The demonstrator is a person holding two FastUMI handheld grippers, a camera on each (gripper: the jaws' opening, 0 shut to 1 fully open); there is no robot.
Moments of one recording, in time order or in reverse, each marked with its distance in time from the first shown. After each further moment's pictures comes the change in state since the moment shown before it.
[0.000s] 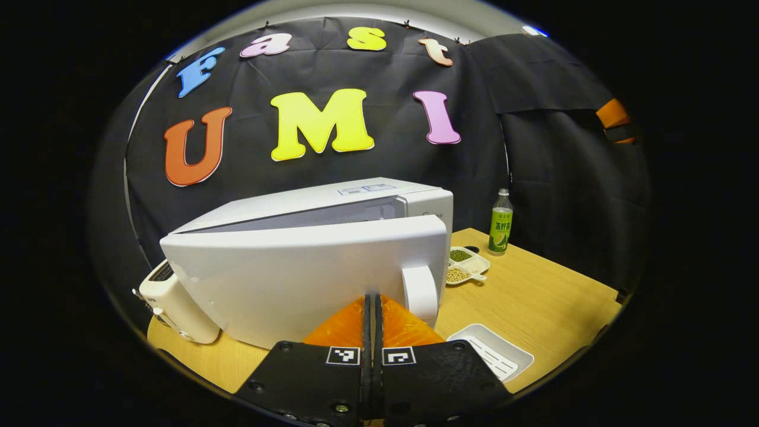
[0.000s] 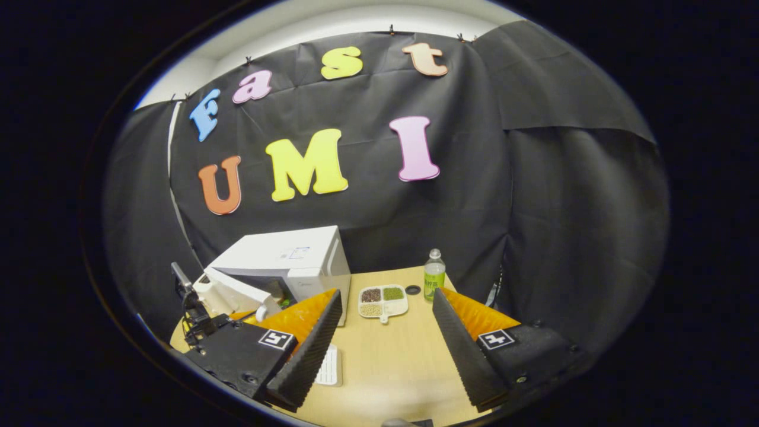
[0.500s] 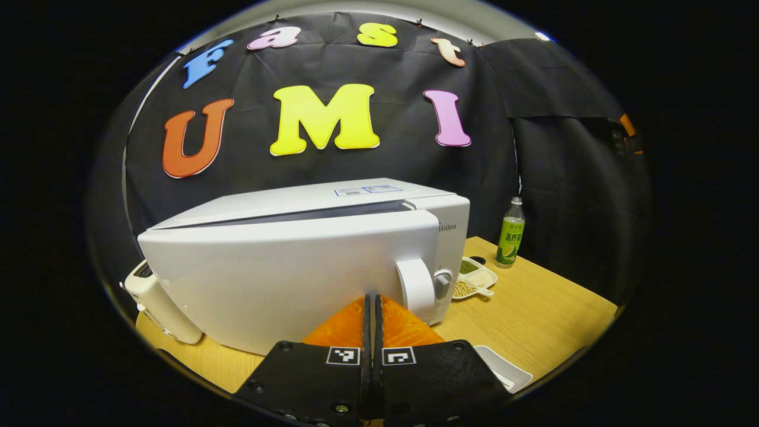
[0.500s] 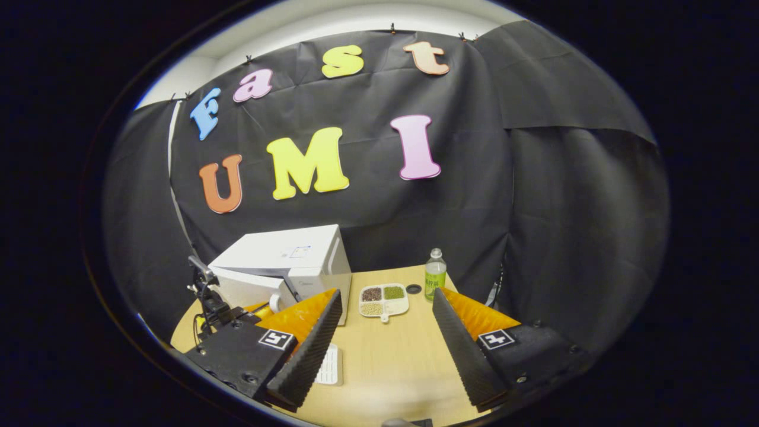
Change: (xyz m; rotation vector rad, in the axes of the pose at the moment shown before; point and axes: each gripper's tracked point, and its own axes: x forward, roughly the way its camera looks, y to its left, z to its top) left arm 0.045 -0.002 0.006 -0.045 -0.002 0.008; right arm 0.001 0.001 0.000 -0.005 0.009 0.001
